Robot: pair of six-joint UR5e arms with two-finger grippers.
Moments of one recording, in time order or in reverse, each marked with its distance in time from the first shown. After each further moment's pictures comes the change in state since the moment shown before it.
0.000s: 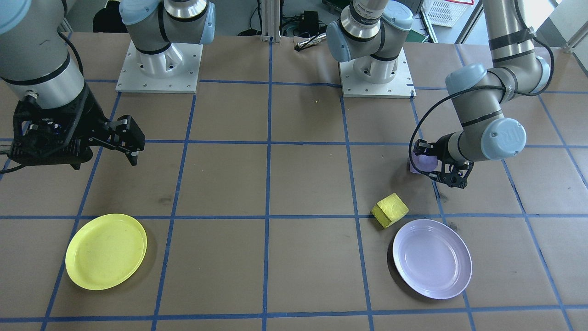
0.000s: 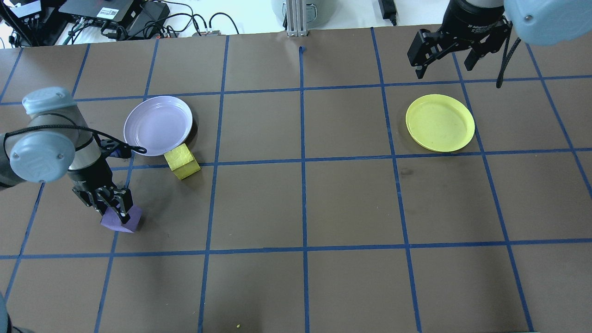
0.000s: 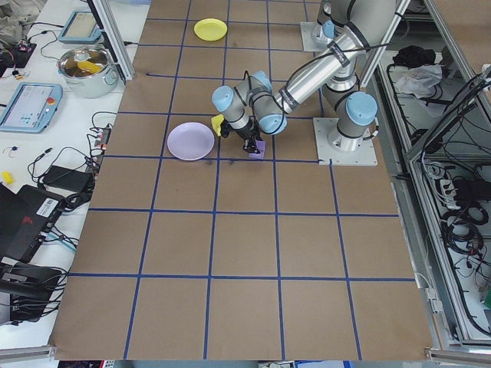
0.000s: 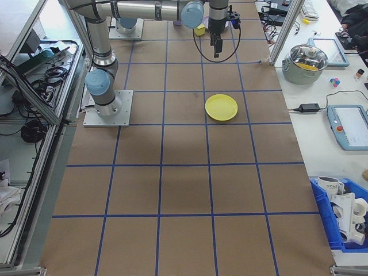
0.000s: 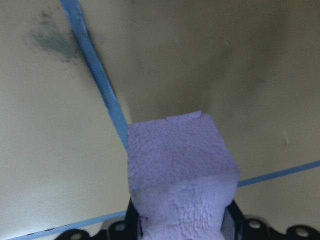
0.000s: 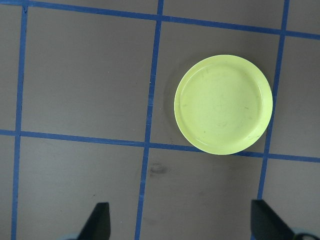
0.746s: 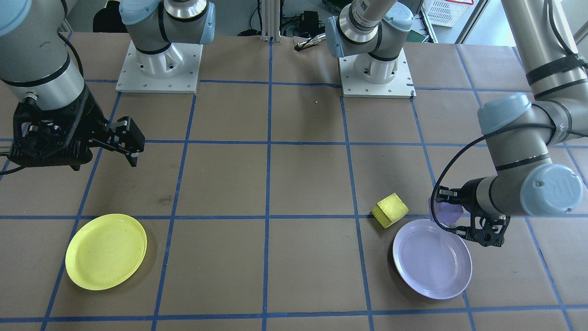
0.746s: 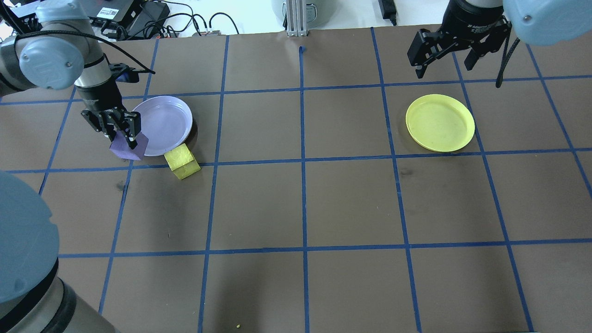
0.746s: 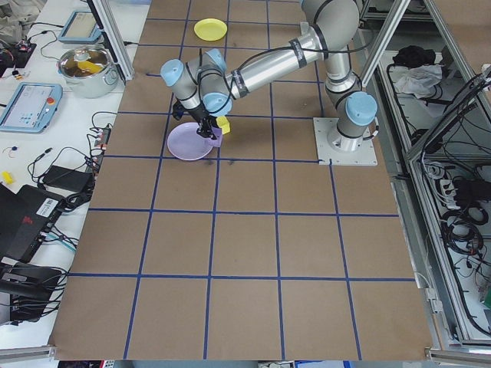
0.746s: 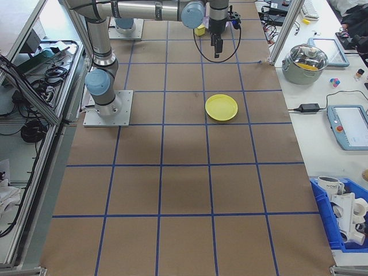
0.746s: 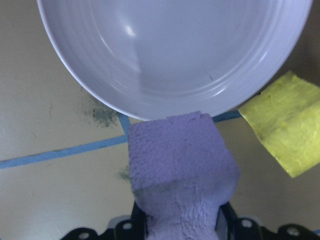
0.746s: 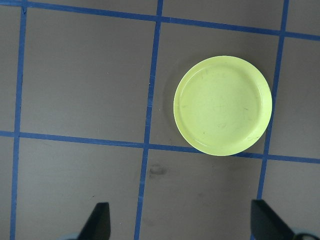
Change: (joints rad) left arm -0.135 -0.231 0.507 -0.188 -0.027 -0.158; right arm 0.000 0.003 0.000 -0.004 -0.002 0.000
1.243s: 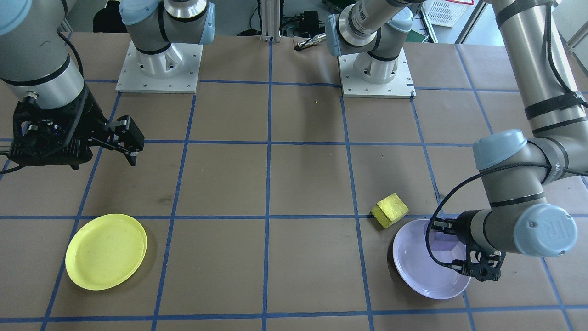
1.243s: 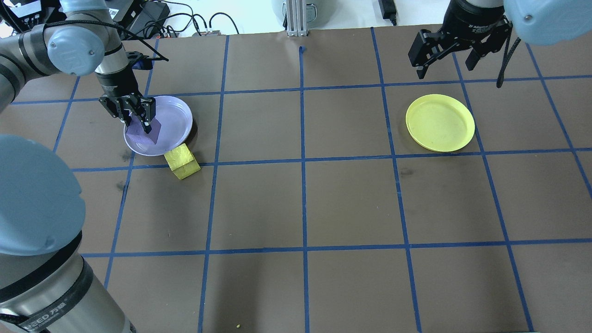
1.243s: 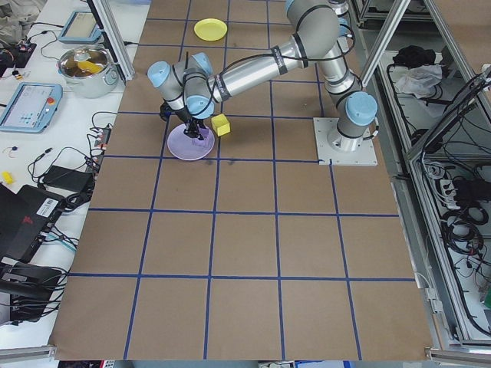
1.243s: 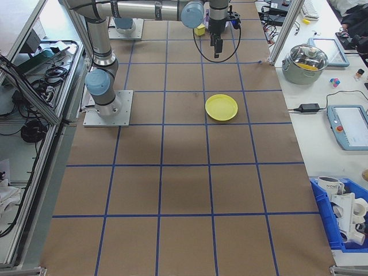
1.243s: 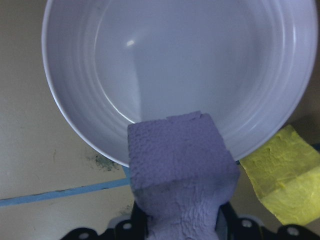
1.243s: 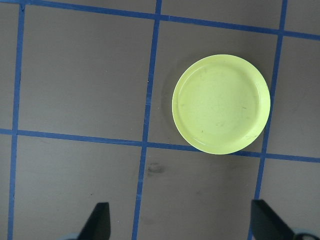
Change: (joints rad) left arm -0.035 -0.129 0.141 0.007 -0.026 -0.055; right arm 0.000 -0.002 0.000 0.005 -0.005 -0.005
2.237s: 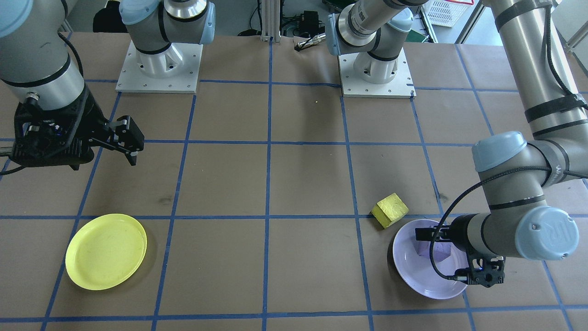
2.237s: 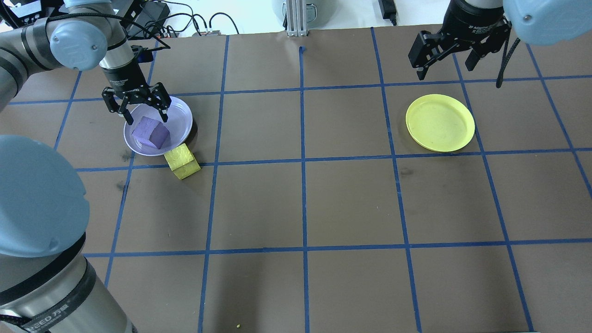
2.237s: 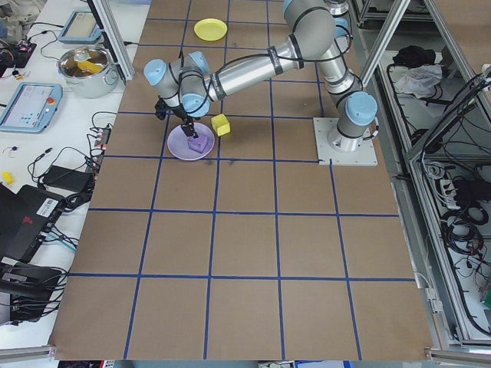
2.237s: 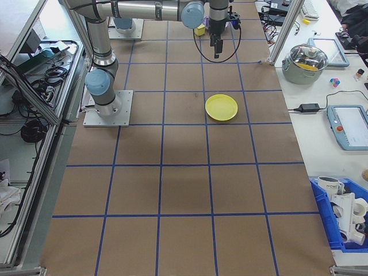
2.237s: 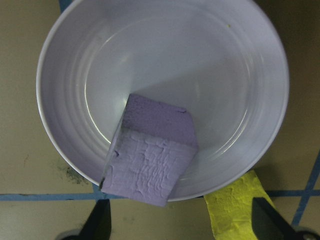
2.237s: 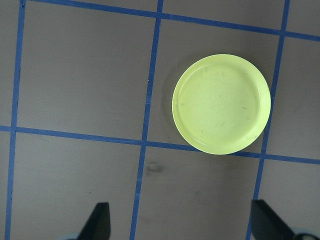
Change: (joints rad) left arm -0.015 -0.006 0.029 -0.014 -0.068 -0.221; right arm 0.000 0.002 0.000 0.003 -0.002 -0.015
